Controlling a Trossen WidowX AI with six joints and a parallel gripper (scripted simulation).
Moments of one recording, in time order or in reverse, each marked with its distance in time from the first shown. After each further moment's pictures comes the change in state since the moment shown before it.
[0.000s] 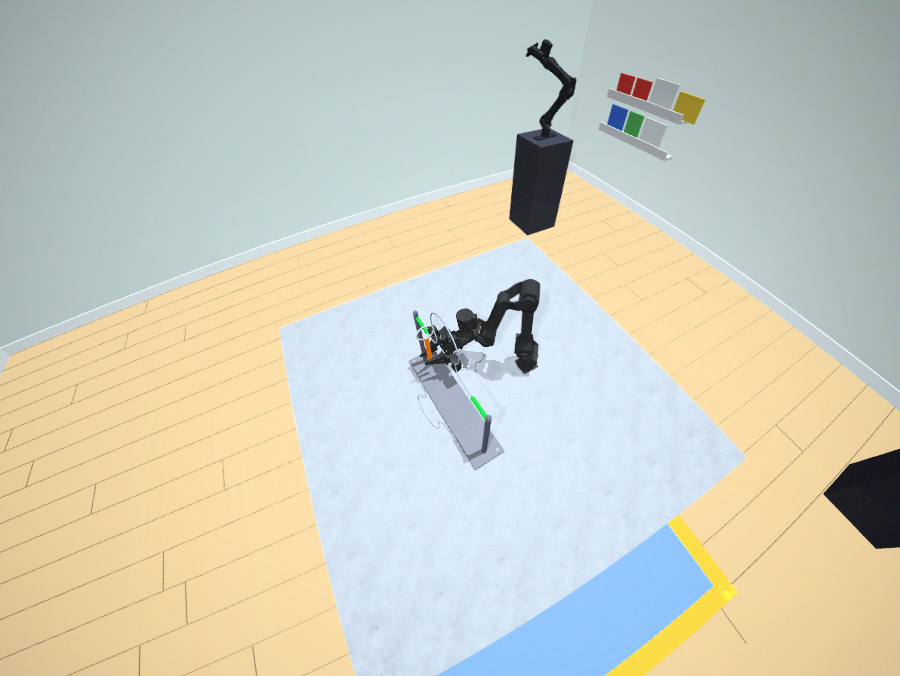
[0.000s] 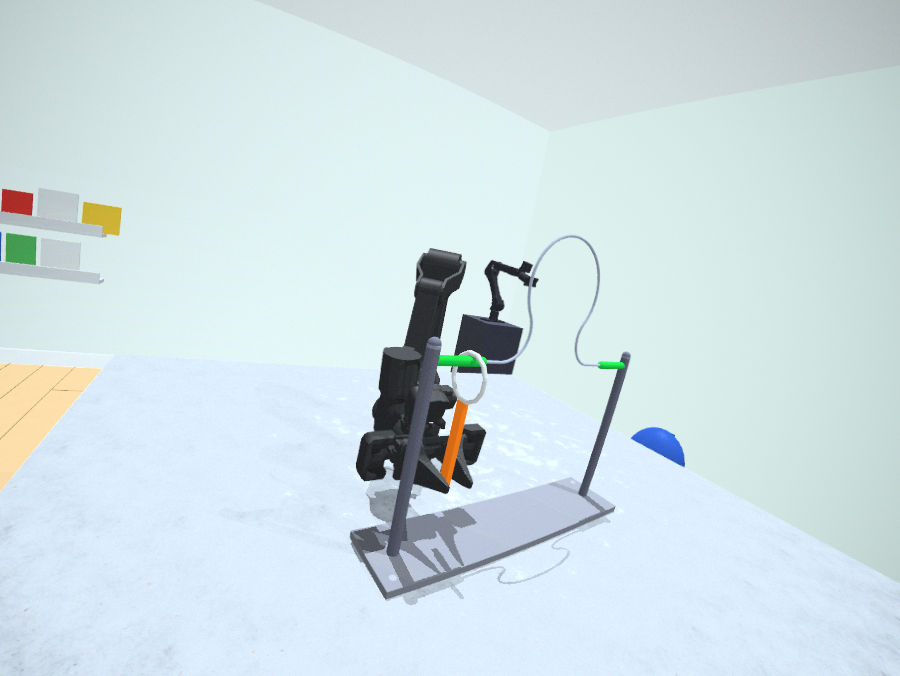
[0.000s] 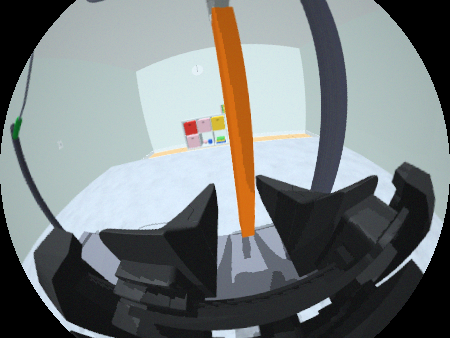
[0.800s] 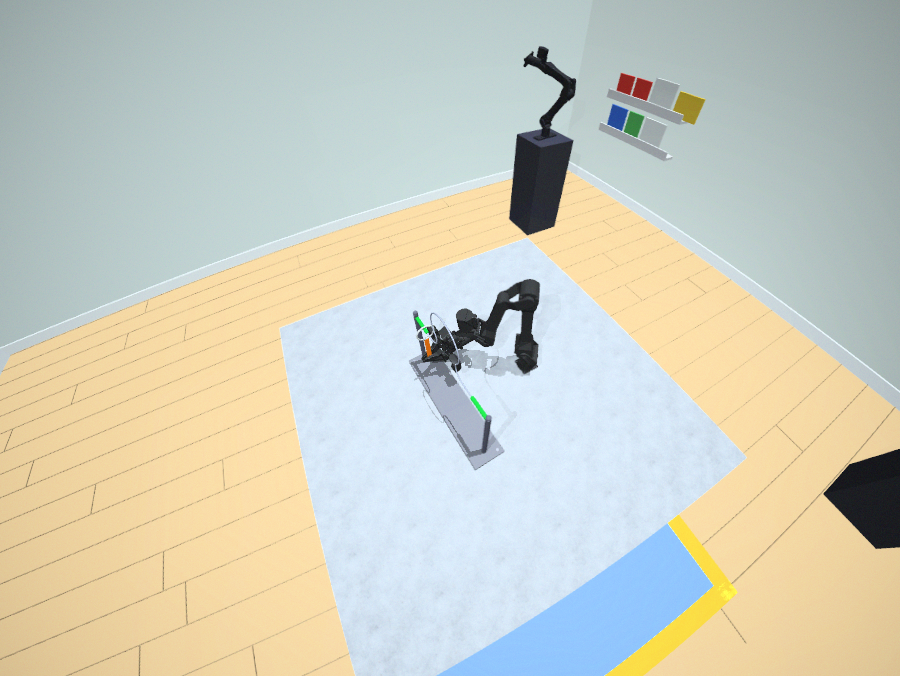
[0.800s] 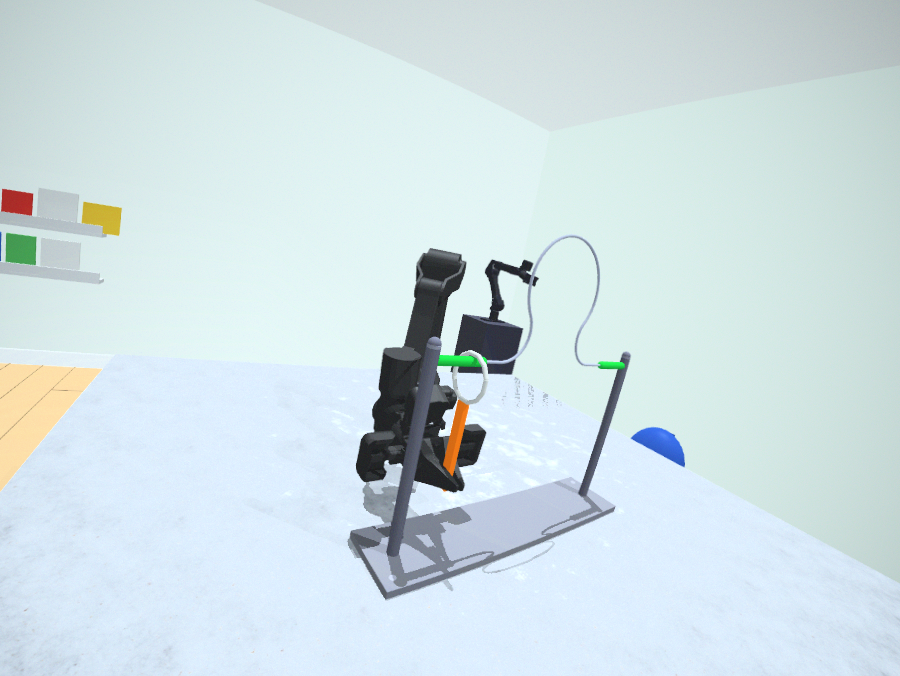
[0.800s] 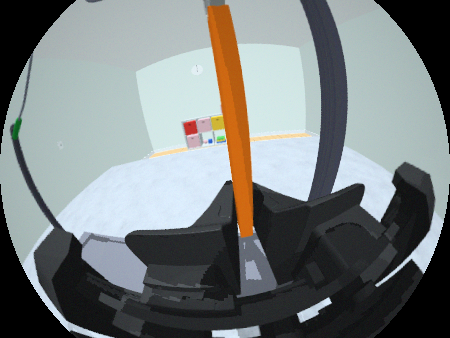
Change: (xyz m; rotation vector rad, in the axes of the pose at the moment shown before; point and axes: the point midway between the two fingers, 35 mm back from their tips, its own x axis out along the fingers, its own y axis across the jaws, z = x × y) arm 0.000 0.000 -0.001 0.004 0.001 0.000
